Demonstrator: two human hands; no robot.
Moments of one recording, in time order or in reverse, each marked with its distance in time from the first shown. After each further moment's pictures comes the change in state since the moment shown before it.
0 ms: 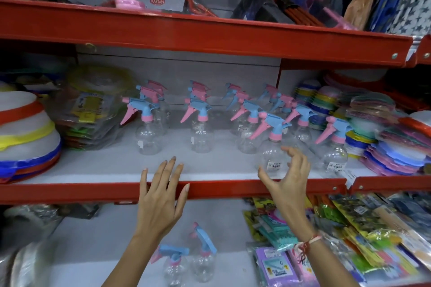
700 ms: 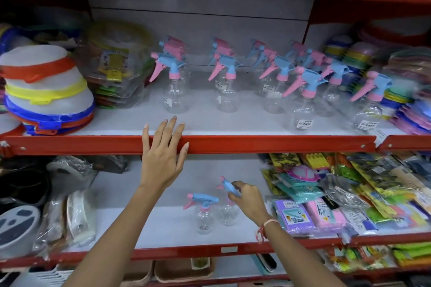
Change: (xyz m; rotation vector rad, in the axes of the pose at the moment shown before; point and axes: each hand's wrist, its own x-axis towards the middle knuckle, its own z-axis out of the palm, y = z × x) left_hand -0.016 -0.071 -0.013 0.046 -0.080 0.008; right_hand -0.162 0.015 0.109 -0.218 -0.902 0.305
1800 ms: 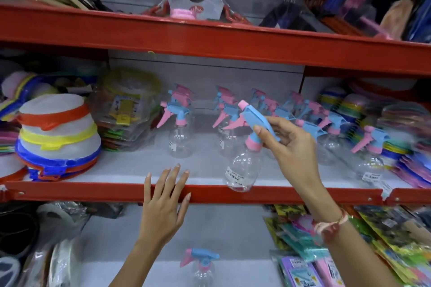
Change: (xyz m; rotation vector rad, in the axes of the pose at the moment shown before) left_hand -0.005 -0.004 0.007 -0.071 -0.037 -0.007; right_hand -0.013 -0.157 -0.226 0.646 0.502 -0.500
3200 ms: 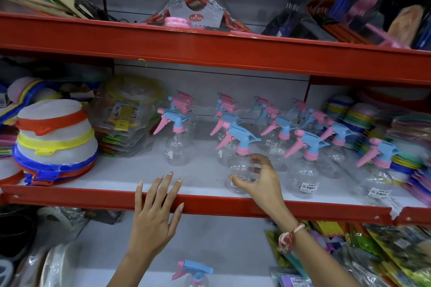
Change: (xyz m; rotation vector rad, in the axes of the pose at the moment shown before) left_hand 0.000 0.004 0.002 0.023 -0.014 -0.051; right_hand 0.000 0.130 0.031 -0.311 -0.069 0.201
